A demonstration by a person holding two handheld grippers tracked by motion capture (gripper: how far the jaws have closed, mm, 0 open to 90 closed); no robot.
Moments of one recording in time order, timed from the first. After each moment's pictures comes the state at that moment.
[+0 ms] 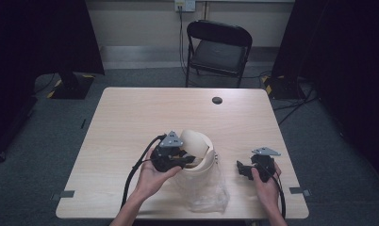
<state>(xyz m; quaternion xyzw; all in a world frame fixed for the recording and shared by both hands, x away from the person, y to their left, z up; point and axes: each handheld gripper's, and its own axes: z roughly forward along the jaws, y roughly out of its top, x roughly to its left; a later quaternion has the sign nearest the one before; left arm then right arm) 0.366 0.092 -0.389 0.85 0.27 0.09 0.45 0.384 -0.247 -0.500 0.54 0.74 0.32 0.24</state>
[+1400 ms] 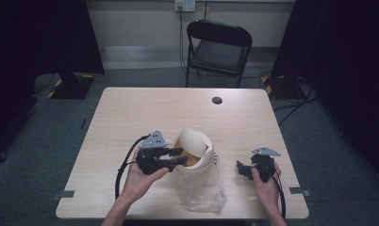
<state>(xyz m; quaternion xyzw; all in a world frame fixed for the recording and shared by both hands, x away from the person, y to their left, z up) 0.349 0.129 -0.370 0.82 0.26 0.08 0.51 0.384 -0.247 -0.500 0.54 0.74 0.32 0.24</state>
